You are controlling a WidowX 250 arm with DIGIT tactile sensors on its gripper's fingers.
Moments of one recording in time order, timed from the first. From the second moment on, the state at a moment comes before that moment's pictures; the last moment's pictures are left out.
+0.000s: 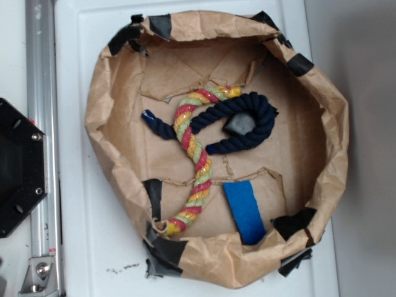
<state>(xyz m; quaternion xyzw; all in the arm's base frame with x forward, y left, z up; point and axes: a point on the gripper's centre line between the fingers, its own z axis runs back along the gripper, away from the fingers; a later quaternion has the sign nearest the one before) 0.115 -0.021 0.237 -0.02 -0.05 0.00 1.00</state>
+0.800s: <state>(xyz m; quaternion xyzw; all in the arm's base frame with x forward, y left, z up) 0.214 -0.023 0.166 0.02 -0.09 -0.03 1.00</state>
